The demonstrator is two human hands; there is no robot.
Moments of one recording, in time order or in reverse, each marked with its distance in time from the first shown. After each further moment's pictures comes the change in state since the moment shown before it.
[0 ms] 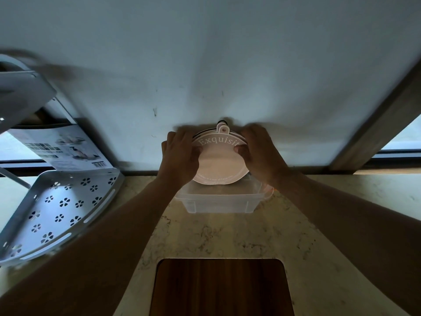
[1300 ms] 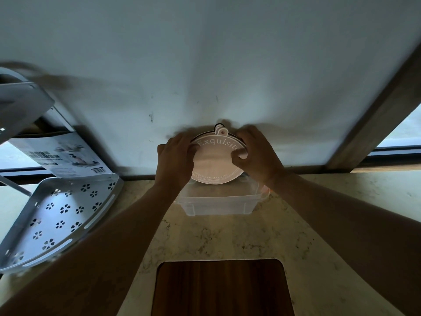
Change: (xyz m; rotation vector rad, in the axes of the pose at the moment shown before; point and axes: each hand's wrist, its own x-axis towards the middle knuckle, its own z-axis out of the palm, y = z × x) left_hand -0.002 0.003 -0.003 -0.005 0.089 0.053; right_hand -0.002 -0.002 -0.004 0.111 0.058 0.005
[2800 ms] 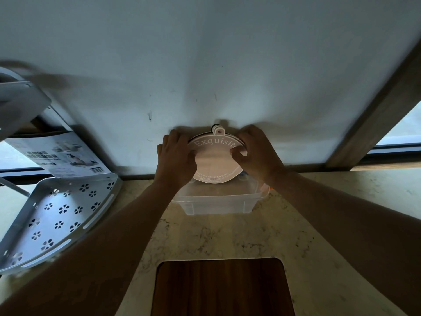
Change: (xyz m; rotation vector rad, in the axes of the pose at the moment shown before) left_hand 0.002 0.002 0.000 0.049 -0.085 -0.068; right_hand 0.001 0.005 0.001 -0.034 -0.012 0.034
